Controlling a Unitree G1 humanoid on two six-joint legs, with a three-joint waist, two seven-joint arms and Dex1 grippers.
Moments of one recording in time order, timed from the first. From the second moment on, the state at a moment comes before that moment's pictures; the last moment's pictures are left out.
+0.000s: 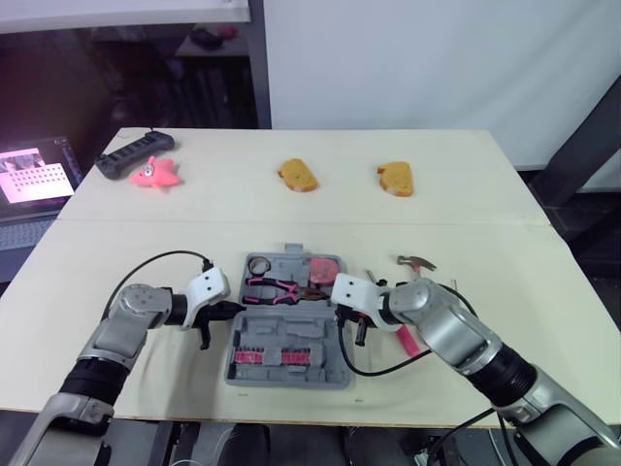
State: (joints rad) left arm -0.35 0.65 -0.16 0.31 -0.05 0.14 -1.15; right arm -0.51 -0.59 0.59 -0.21 -0.12 0.86 0.86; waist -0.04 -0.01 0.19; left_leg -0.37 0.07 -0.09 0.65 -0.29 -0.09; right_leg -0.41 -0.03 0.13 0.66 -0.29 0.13
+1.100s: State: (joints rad) left arm -0.29 0.65 -0.15 0.22 -0.05 0.17 -1.15; right arm -0.45 -0.62 0.55 -0.28 -0.13 0.89 0.83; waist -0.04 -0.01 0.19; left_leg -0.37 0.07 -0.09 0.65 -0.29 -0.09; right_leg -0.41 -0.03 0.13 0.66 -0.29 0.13
